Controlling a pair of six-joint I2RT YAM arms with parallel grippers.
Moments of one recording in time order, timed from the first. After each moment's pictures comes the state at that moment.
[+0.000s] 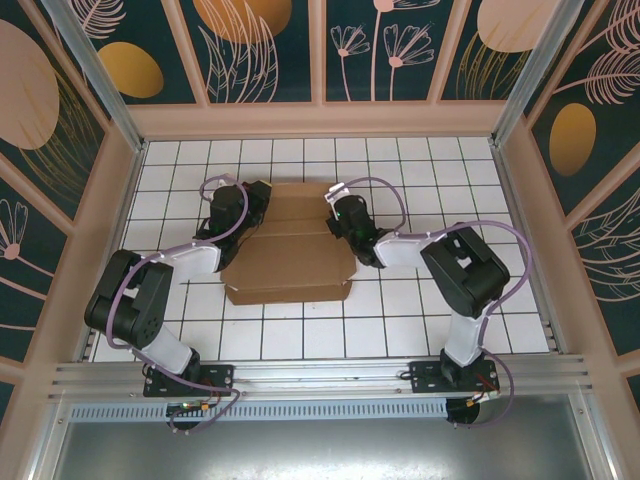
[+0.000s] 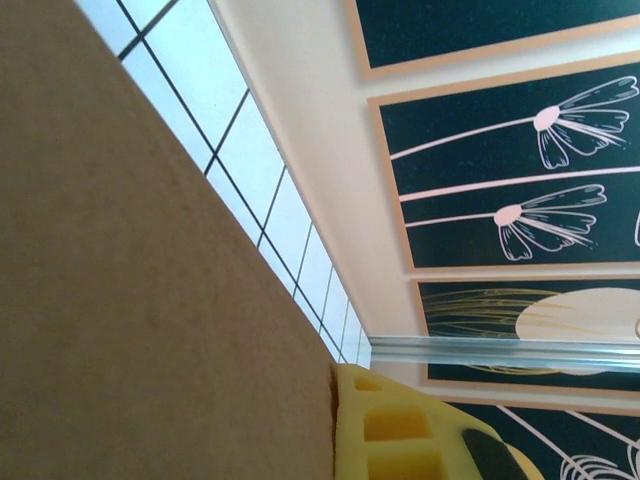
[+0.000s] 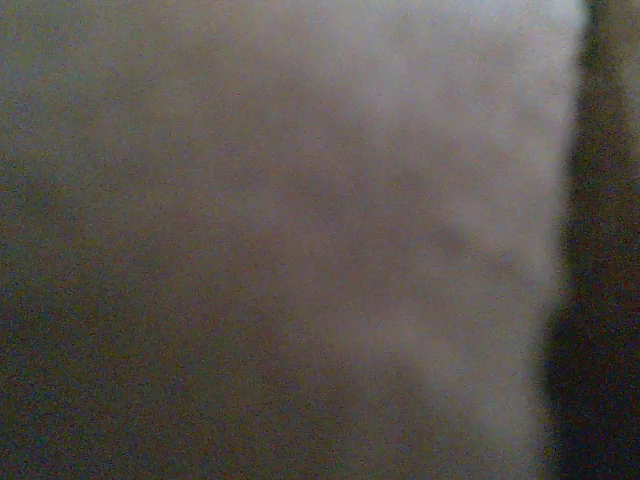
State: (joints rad) left arm -0.37 1.60 0.74 0.60 0.04 -1.39; right arm 0.69 1.85 0.95 0.35 0.38 -0.06
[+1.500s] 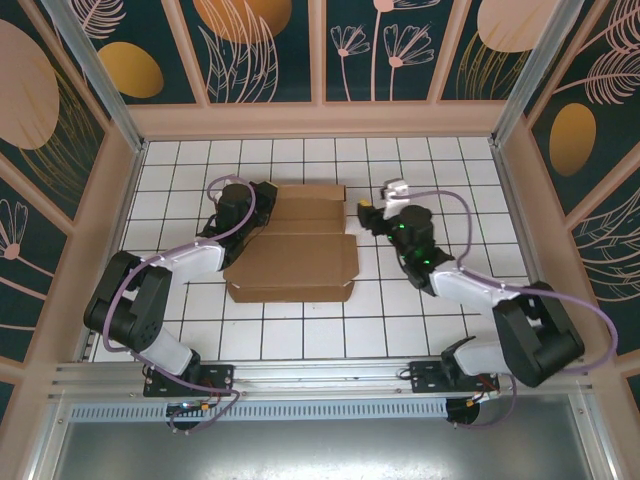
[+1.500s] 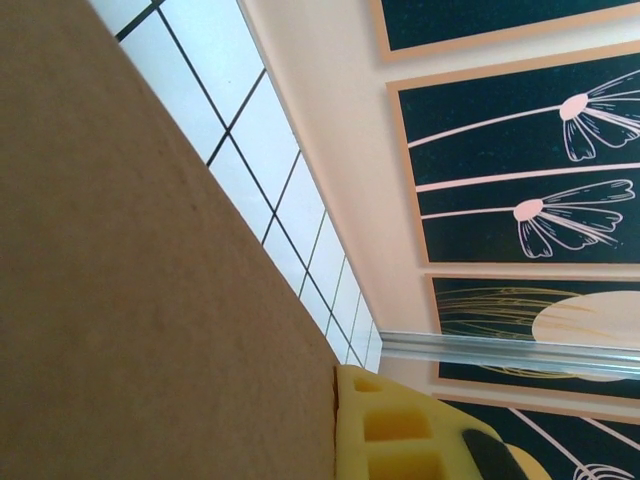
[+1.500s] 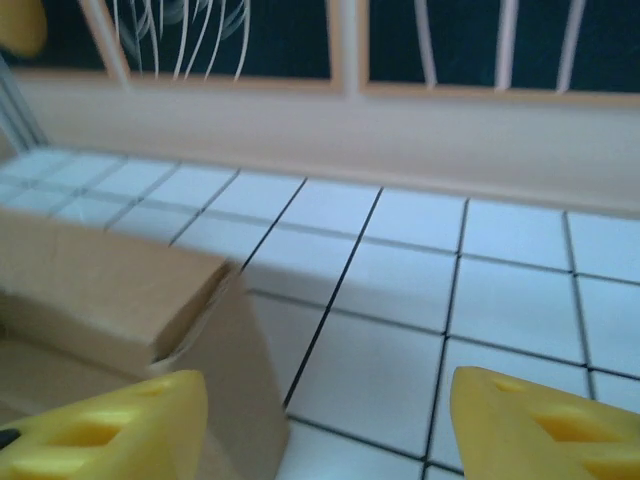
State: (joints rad) left arm -0.42 1.58 0.79 0.49 -0.01 -1.42; right arm 0.49 1.31 0.55 0.58 0.08 0.10
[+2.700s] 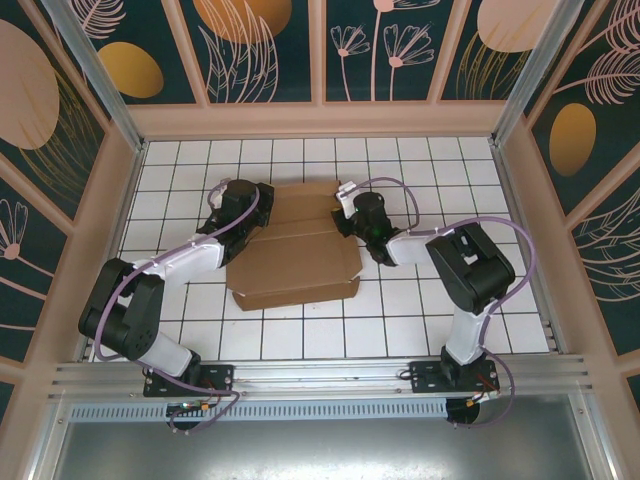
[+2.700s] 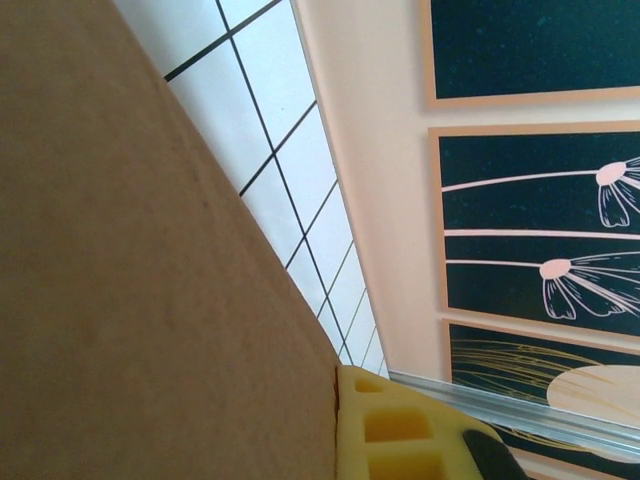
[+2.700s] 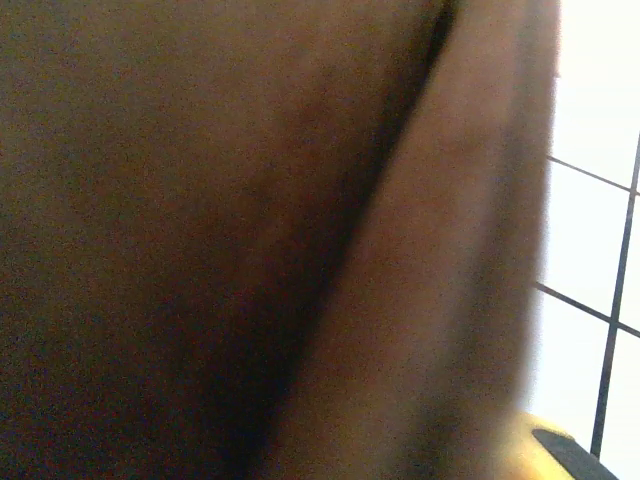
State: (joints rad) left arm -0.45 1.54 0.85 0.27 -0.13 -1.55; right arm 0.59 1.84 0.87 0.49 0.07 -0.08
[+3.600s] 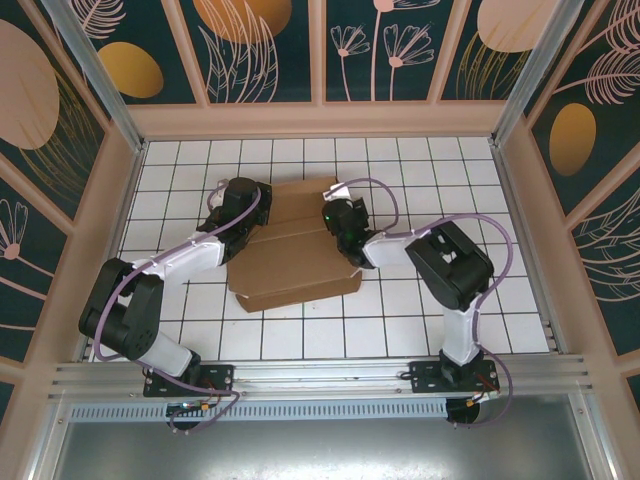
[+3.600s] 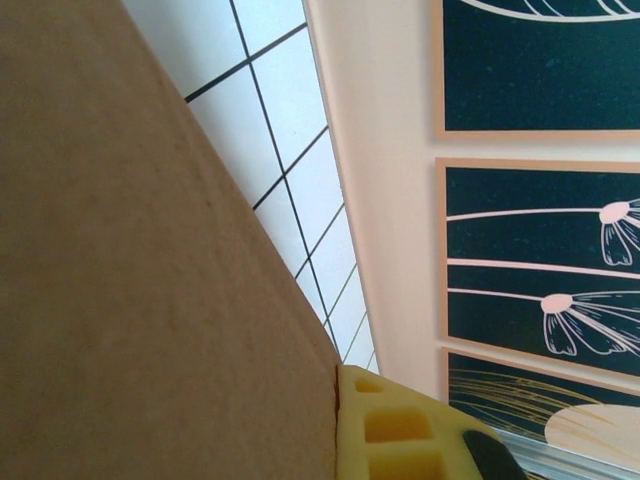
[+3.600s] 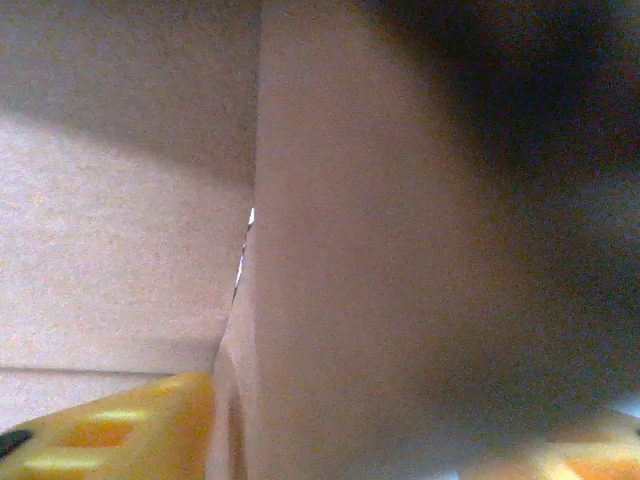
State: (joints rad) left arm -0.46 1.54 0.87 0.22 -0.17 -1.60; right arm 0.73 1.91 0.97 0.40 0.59 0.03
